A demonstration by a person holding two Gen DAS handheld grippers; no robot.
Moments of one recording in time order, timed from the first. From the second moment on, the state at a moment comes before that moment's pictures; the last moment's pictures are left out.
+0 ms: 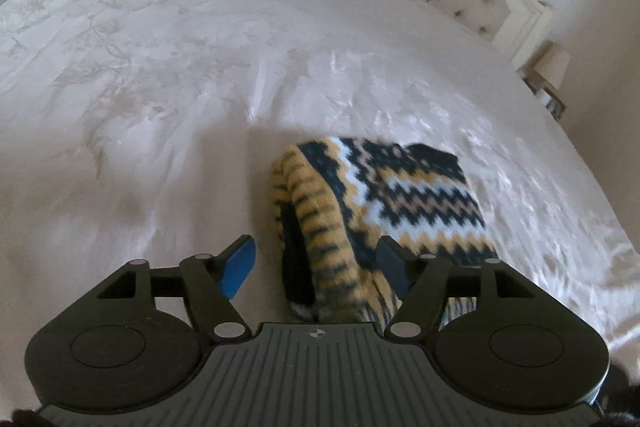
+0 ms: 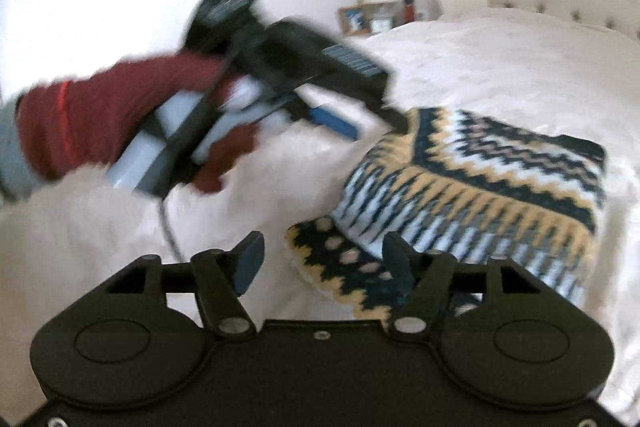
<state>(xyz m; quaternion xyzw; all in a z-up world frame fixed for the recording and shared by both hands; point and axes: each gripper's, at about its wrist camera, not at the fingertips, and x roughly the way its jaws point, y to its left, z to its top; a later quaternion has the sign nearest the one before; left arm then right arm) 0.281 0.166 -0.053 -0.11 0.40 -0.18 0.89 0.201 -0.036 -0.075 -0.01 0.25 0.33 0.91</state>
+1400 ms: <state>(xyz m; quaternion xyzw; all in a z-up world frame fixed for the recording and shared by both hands) 0.281 0.107 -0.120 -0.17 0.49 -0.28 0.81 0.370 -0.169 -0.131 0.33 0.33 0.22 0.85</state>
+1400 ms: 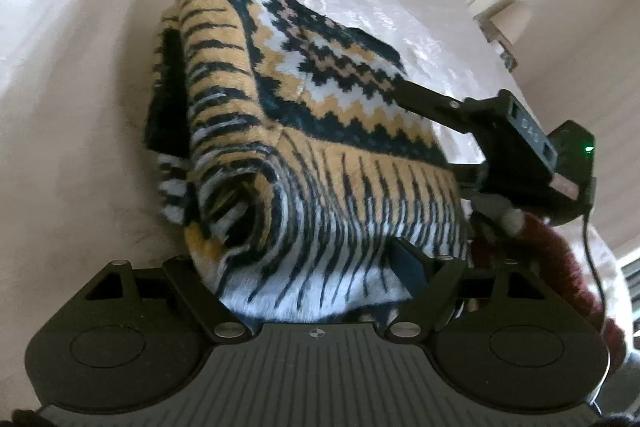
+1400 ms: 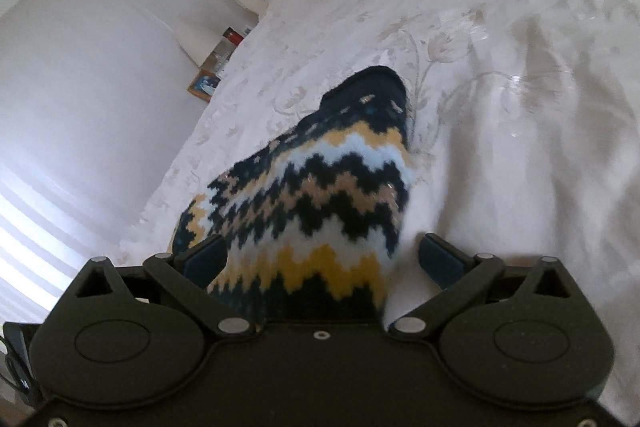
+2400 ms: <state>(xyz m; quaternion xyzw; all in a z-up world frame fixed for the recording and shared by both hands) 0.105 0.154 -0.118 -0.21 0.52 -0.33 0.76 0.185 -0.165 -0.089 0.26 0.42 0.20 0.84</state>
